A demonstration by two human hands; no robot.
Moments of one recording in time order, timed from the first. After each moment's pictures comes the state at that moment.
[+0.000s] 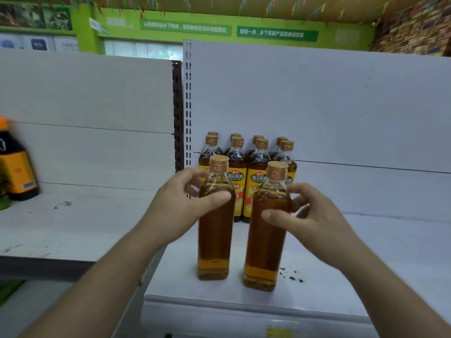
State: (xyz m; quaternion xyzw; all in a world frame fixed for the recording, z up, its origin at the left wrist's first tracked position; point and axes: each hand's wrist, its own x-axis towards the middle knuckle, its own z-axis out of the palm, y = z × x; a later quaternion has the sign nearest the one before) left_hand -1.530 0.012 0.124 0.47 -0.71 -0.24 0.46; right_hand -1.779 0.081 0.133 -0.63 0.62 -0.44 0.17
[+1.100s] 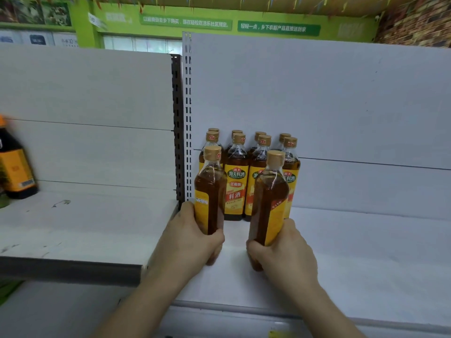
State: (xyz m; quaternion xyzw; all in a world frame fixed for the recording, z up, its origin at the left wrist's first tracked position) left_hand -1.553 0.011 0.054 0.60 -0.66 -0.17 0.43; right_hand -1.743 0.045 0.045 -0.54 0.76 -0.35 0.08
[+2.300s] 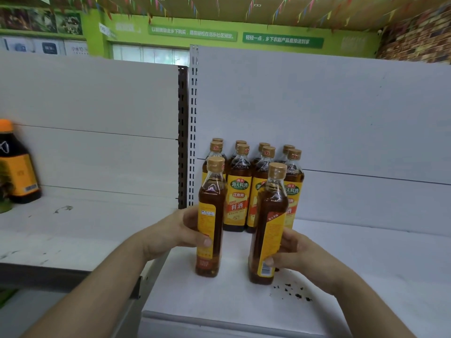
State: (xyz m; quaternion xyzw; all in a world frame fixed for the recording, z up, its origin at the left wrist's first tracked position) left_hand -1.504 -0.047 0.081 0.36 -0.71 -0.54 0.28; right_hand -1.814 0.015 0.060 -0.62 0.50 -0.36 0.49
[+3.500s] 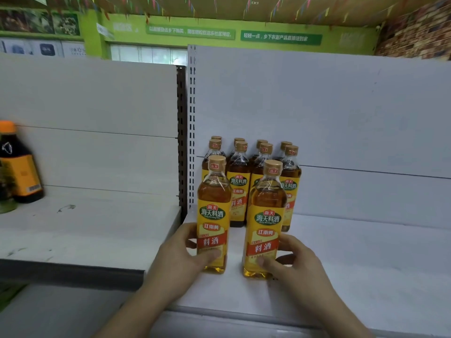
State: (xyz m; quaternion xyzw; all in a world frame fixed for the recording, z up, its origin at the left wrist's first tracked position) left_hand -1.531 0.017 0.034 0.56 -0.65 -0.30 0.41; right_hand -1.778 0.057 0.033 -0.57 0.63 -0.45 0.27
